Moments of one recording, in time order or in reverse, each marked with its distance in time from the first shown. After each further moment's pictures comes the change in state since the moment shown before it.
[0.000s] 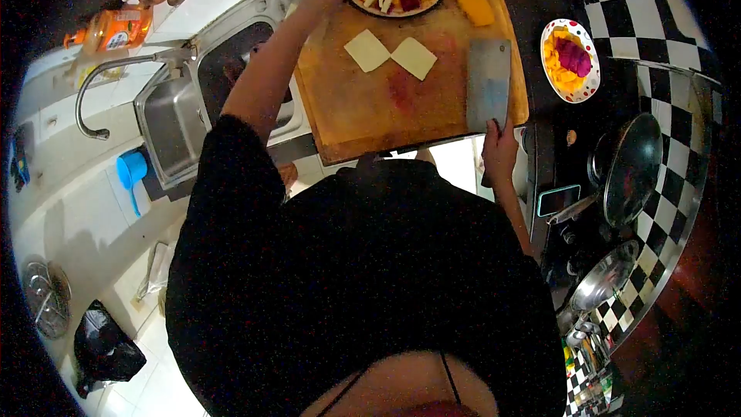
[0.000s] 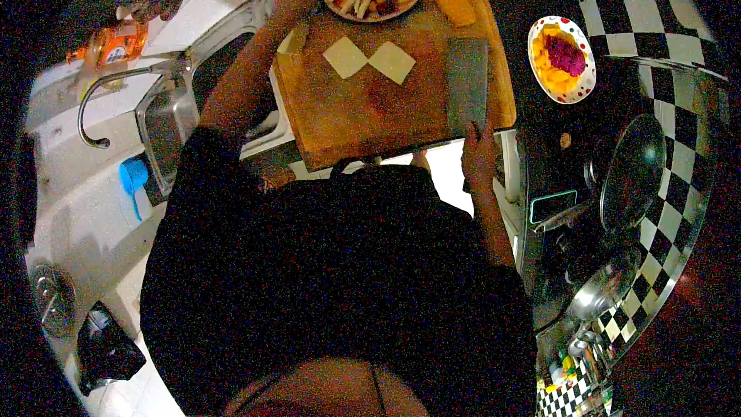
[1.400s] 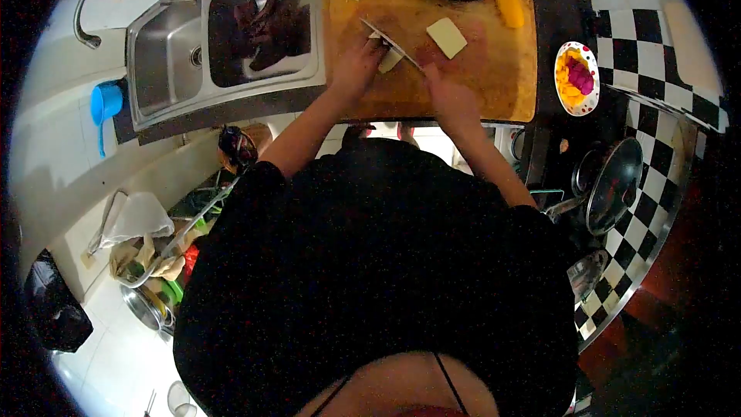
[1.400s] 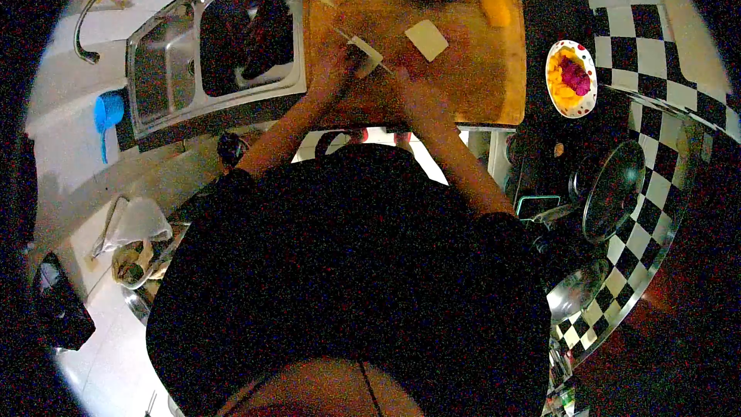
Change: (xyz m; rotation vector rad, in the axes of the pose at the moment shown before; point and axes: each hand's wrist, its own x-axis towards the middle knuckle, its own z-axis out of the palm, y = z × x) left_hand -0.226 0.127 0.006 -0.092 0.259 -0.060; right_hand -0.019 -0.133 0.054 -0.569 -0.433 -0.723
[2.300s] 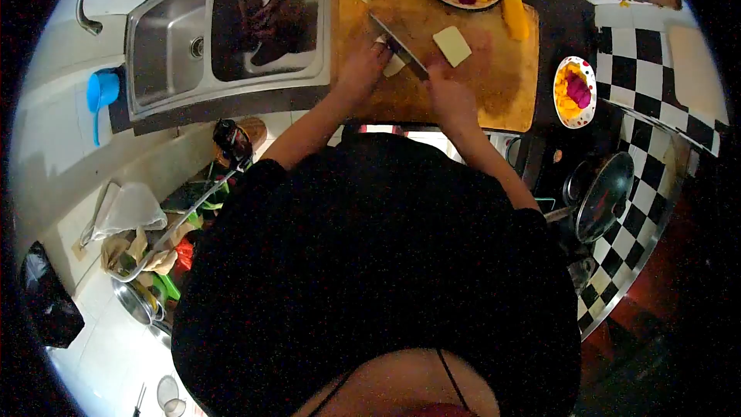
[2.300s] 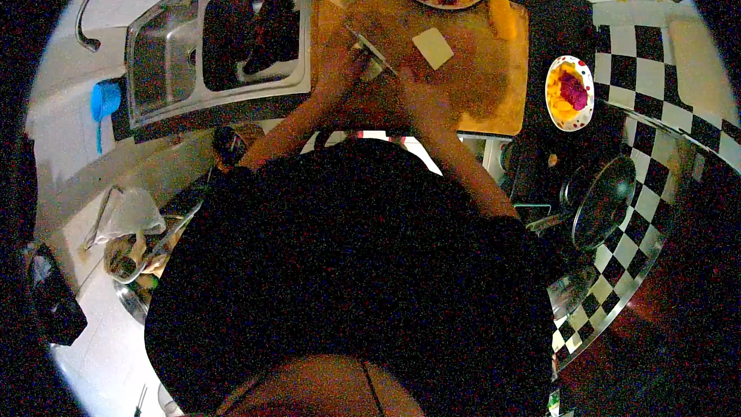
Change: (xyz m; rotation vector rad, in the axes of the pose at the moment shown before) left_hand -0.004 -0.002 0.008 0.143 -0.415 -0.113; right_hand 0.023 0.000 0.003 -0.059 -0.139 0.084
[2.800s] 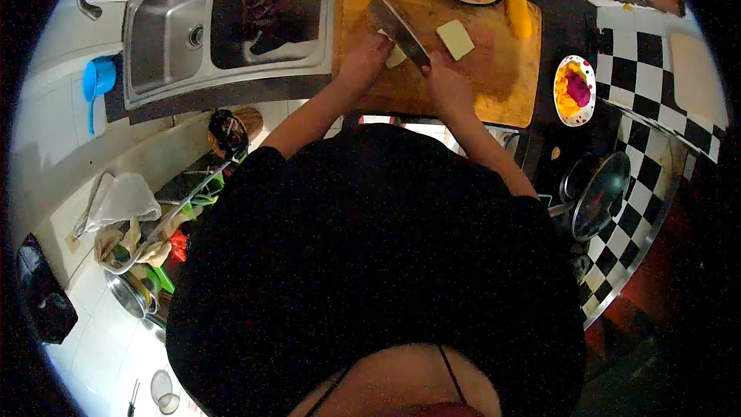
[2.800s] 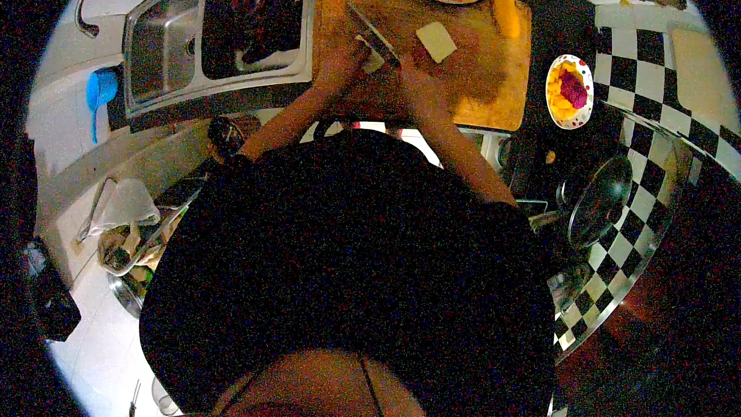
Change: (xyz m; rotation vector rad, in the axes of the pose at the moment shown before) left_hand -0.007 0.002 -0.008 -0.187 0.127 -0.024; right_hand 0.010 -0.013 0.002 0.091 0.078 0.074
